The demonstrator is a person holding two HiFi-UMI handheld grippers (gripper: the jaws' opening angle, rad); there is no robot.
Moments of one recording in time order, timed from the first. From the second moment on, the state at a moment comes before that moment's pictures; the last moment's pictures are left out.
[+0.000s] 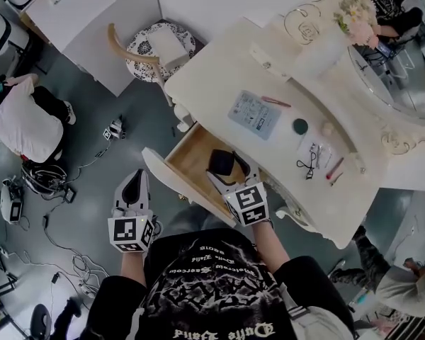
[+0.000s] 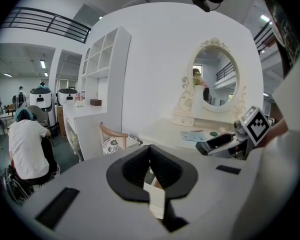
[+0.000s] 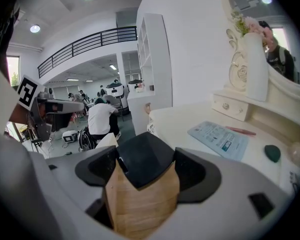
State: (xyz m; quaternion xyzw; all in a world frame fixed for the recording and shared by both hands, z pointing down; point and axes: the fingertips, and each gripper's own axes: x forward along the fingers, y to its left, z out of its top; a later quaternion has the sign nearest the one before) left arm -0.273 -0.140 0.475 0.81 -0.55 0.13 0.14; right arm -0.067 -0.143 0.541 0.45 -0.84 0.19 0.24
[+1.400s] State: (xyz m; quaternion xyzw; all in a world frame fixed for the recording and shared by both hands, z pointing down) left arm -0.307 -0.126 0.505 0.79 -0.57 0.18 0.16; right arm -0.083 -0.160 0.638 0.44 -0.82 0.25 0.28
